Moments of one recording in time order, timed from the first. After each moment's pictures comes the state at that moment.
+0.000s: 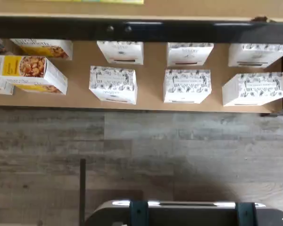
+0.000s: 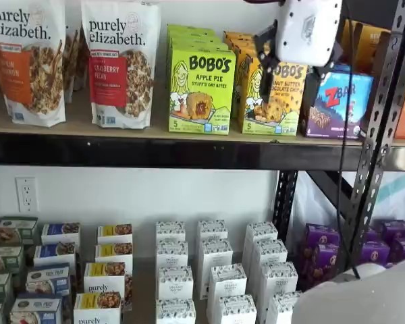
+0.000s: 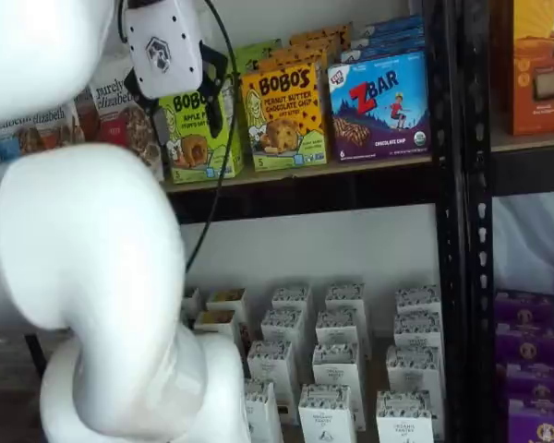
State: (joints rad) arm 0.28 -0.78 -1.15 0.00 1.82 0.29
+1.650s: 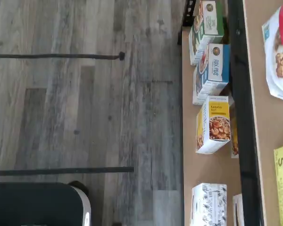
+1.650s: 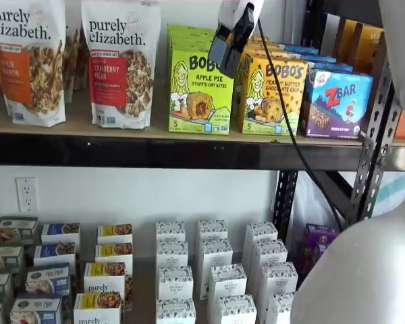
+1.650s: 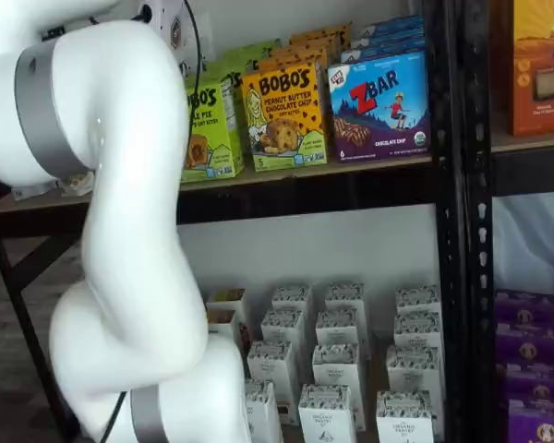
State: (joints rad) arm 0.24 -0.35 -1.46 0.33 1.74 -1.26
